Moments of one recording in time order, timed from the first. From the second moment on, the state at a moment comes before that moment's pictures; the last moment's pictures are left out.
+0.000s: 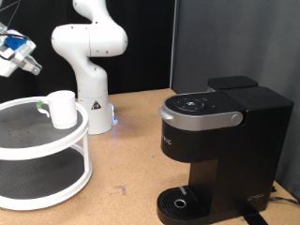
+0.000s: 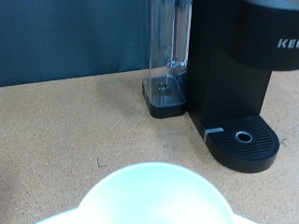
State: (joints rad) arm -0.21 -0.53 -0.77 -2.56 0.37 1.65 -1.44
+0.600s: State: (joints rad) arm -0.21 -0.52 -0.77 -2.64 0.34 1.83 -1.45
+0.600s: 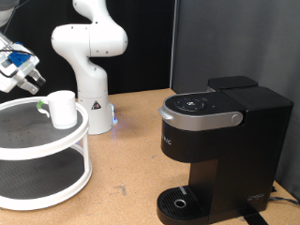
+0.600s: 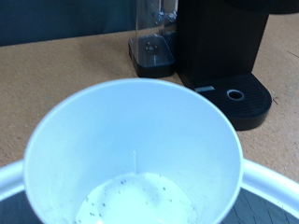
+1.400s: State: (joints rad) arm -0.20 -0.47 -0.77 -2.69 0.33 1.95 -1.47
